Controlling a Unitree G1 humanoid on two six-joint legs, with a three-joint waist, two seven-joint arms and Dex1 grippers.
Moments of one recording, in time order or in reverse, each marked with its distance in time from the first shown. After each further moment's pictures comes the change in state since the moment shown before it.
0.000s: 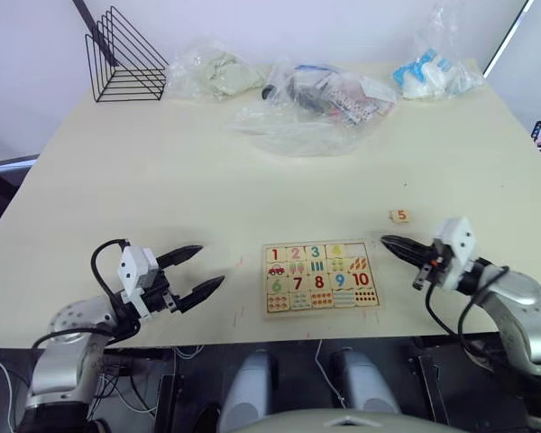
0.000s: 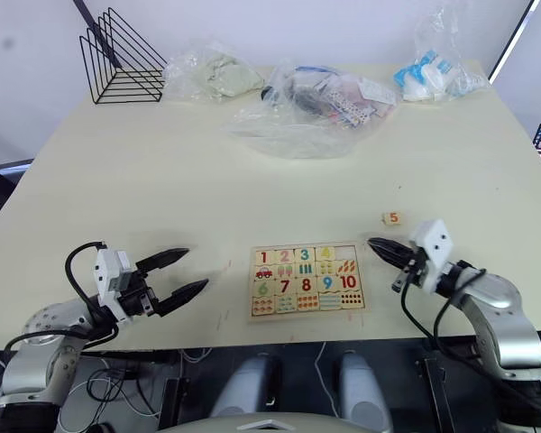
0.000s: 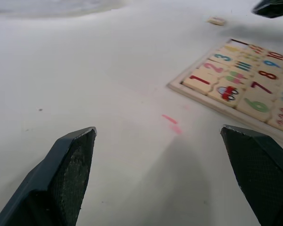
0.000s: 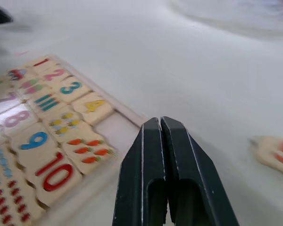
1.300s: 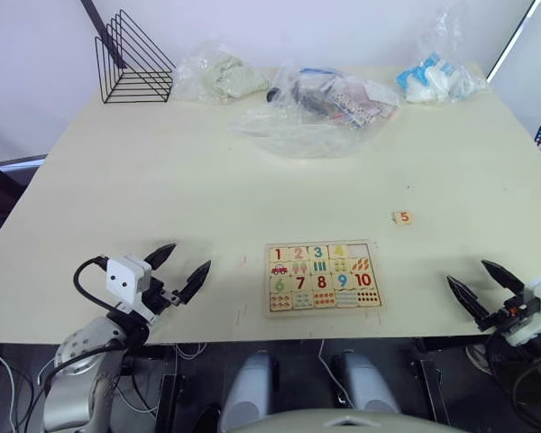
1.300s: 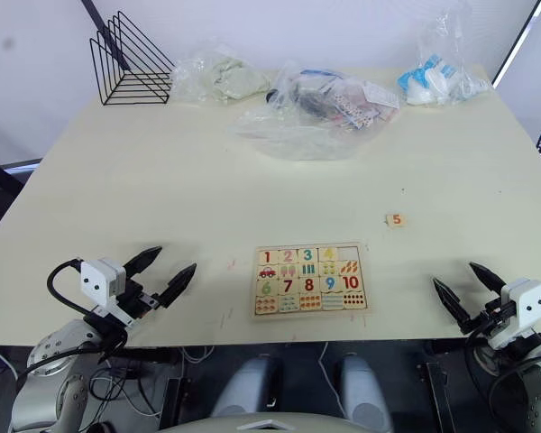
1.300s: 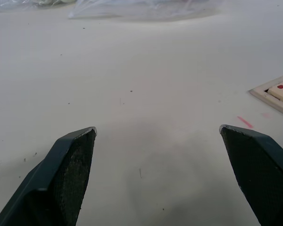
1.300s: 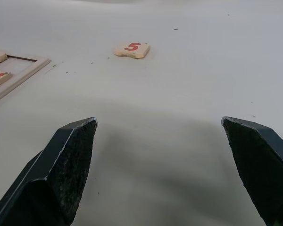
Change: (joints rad) left arm 0.073 -0.116 0.055 -0.086 0.078 -0.001 0.274; right arm 0.243 0.070 -0.223 0.212 0.089 -0.294 -0.009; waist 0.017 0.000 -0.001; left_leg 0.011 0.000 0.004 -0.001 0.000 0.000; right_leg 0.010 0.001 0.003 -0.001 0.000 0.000
